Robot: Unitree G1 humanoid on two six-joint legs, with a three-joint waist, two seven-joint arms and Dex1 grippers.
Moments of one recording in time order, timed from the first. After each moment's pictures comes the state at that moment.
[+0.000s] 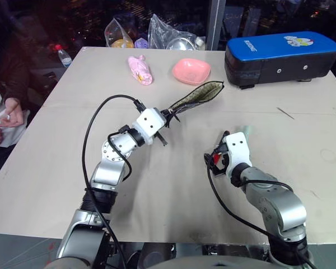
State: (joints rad) left arm -0.42 0.42 -0.08 0.10 0.00 -0.19 -0.60; right arm -0.15 -0.08 0.18 -0.62 0.09 1.17 0.10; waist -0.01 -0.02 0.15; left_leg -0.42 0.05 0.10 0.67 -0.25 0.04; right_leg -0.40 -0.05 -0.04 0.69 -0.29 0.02
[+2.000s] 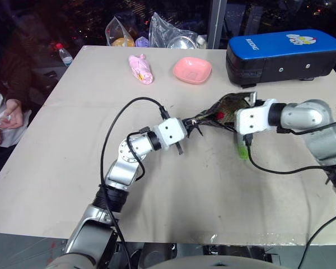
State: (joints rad) left arm -0.46 0.38 -0.18 0.11 0.00 -0.25 -0.69; right arm -0.62 -0.81 0.17 -0.18 -0.04 0.10 0.92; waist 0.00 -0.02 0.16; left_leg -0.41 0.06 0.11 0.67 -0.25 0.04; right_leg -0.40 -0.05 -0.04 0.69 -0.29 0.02
